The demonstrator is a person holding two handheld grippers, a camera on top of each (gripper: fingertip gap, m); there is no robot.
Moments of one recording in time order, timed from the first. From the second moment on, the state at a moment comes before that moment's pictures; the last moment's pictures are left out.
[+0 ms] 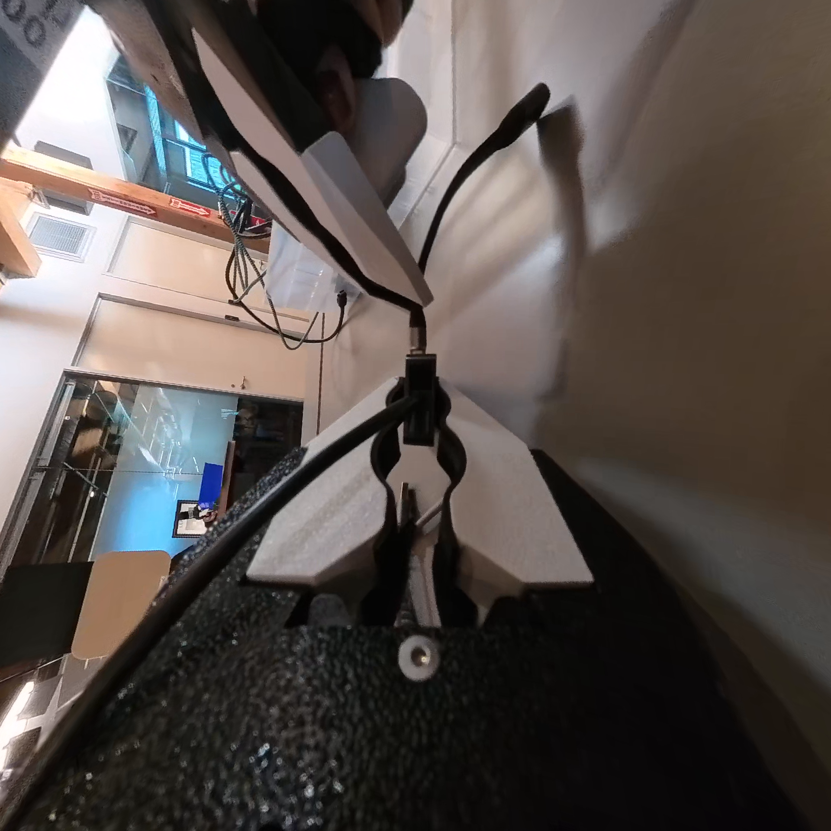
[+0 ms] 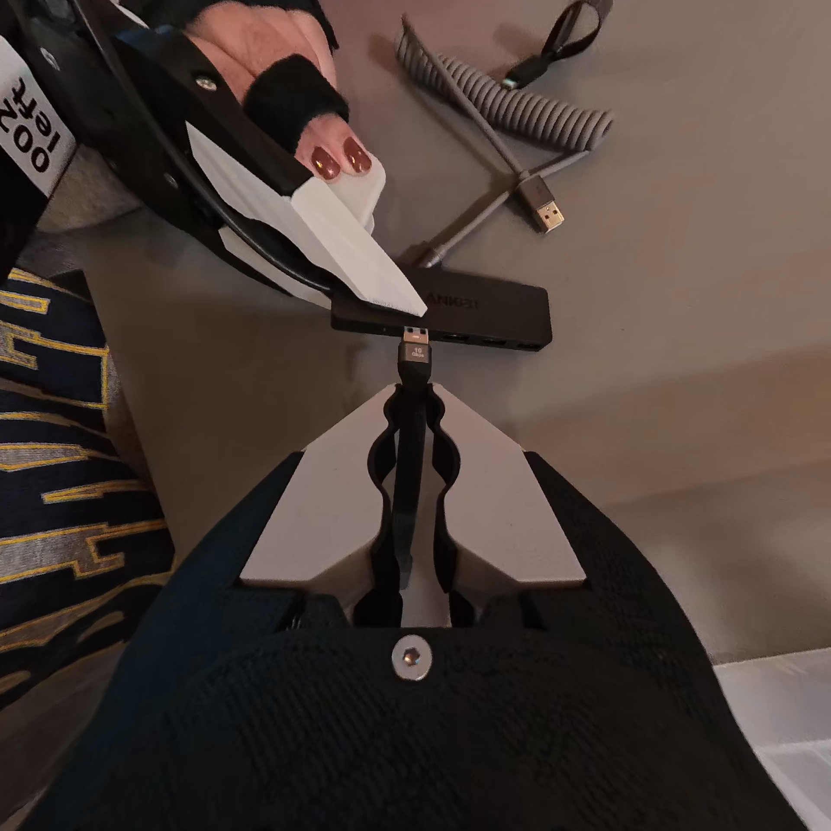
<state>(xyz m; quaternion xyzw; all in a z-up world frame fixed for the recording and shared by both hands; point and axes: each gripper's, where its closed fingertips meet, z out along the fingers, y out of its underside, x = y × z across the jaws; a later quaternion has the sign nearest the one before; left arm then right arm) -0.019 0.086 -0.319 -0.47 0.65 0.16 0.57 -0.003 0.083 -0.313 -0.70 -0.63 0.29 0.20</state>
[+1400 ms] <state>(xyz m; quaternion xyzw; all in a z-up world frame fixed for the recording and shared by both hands) 0.001 0.063 -0.310 -0.42 0.67 0.14 0.59 -0.111 0.142 -0.340 -0.51 -0.84 0.12 0.11</state>
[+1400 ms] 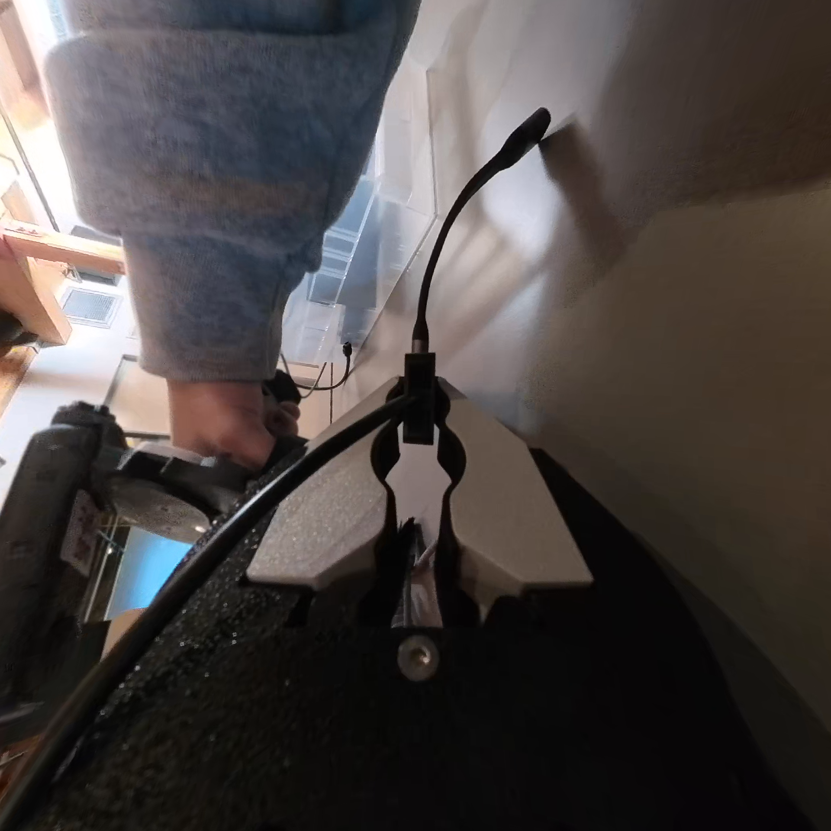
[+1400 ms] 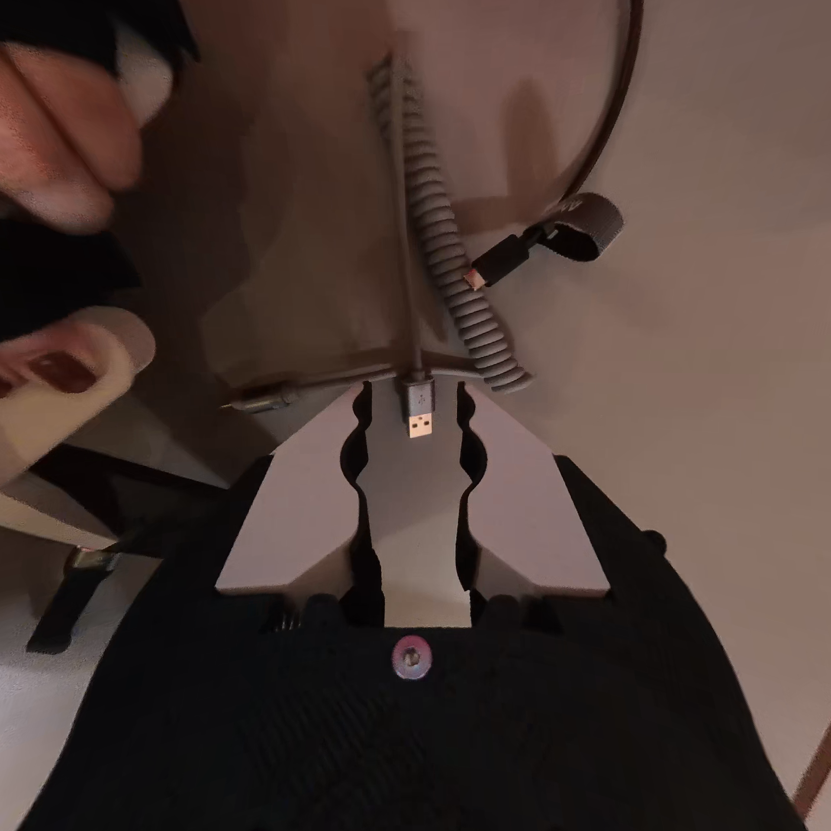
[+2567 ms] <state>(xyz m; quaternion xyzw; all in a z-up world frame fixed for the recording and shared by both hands) -0.117 0.131 -0.234 -0.47 0.49 0.40 0.61 0.017 0.235 -0.241 -0.76 -0.60 -0.02 0.25</state>
